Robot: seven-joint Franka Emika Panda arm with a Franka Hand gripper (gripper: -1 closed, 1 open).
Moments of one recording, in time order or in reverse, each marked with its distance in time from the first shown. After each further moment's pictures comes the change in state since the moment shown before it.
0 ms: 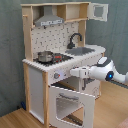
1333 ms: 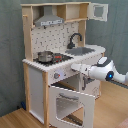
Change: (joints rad) arm 0.000 0.000 0.000 -0.002 0.000 0.001 0.465
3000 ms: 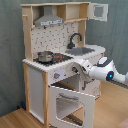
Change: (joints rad) arm 0.003 0.000 0.000 -0.005 0.000 0.004 0.533
